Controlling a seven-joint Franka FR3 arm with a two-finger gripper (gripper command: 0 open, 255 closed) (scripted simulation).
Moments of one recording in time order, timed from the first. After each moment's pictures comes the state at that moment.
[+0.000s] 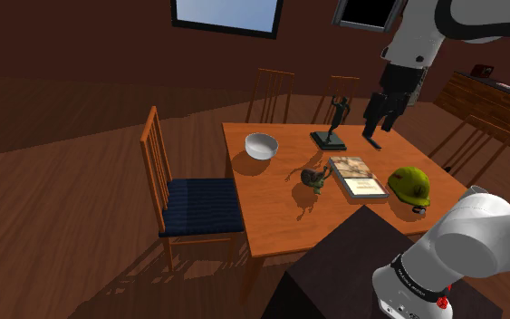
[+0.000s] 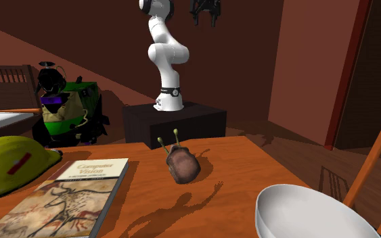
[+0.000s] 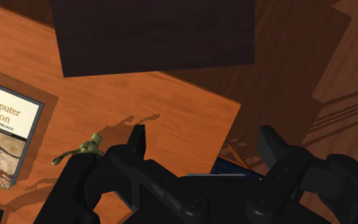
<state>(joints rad) -0.02 -0.75 0.04 -2.31 0.10 1.43 0.08</state>
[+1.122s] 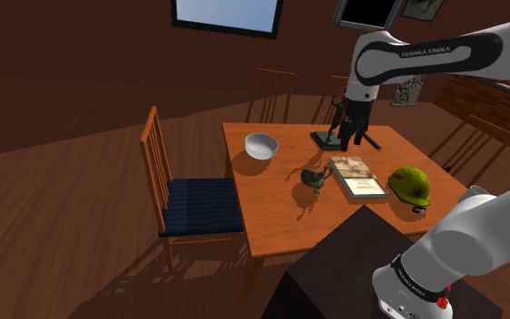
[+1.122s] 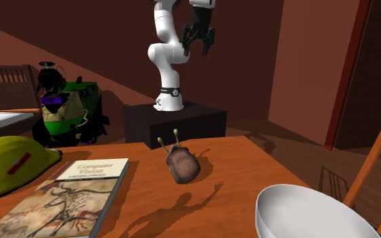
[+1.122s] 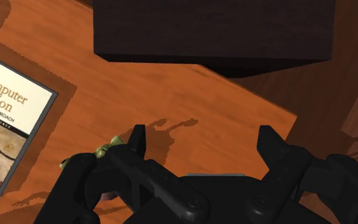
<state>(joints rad) -0.08 -0.33 -0.12 -2.32 -0.04 1.71 -0.19</state>
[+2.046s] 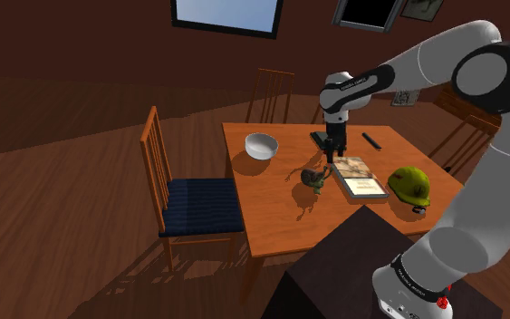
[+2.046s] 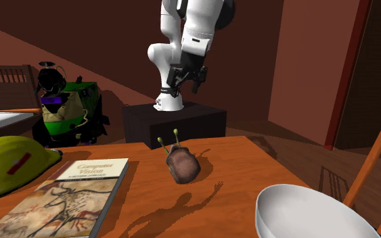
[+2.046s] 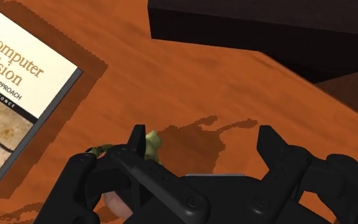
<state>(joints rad) -0.14 0.21 -0.20 -2.09 -0.09 1.89 -0.40</state>
